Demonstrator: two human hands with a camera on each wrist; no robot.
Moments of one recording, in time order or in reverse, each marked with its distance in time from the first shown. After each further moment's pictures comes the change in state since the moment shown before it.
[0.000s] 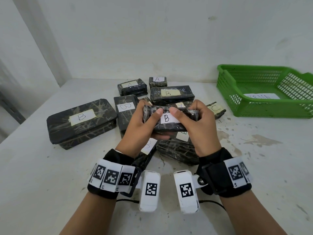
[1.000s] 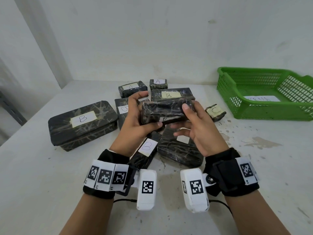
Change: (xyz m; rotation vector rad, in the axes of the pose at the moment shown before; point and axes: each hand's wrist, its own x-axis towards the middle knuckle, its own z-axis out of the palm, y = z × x) left_hand 0.008 -0.004 -0.017 -0.029 -0.082 0.194; right_hand 0.004 -0.014 -0.007 0.308 -0.217 0.378
